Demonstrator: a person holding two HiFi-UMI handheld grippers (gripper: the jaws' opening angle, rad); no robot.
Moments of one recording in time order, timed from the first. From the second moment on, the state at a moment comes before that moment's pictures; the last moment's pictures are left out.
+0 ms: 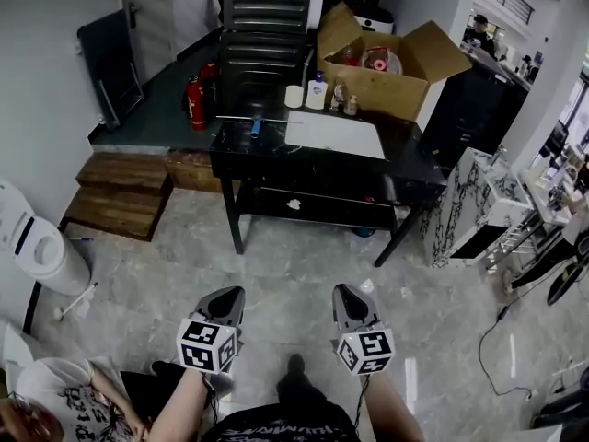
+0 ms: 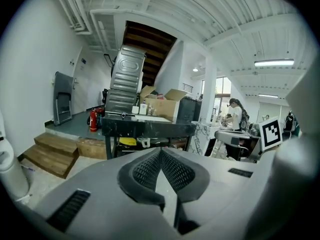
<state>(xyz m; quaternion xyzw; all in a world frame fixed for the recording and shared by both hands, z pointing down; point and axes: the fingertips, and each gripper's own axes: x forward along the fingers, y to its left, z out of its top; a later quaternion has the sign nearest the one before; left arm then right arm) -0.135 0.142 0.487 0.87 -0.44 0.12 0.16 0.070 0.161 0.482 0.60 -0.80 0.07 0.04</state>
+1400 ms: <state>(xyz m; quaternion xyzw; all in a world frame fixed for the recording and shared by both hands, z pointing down) -0.065 -0.155 0.500 0.83 -0.52 0.11 0.19 0.172 -0.131 0.507 0.57 -0.82 0.10 0.05</state>
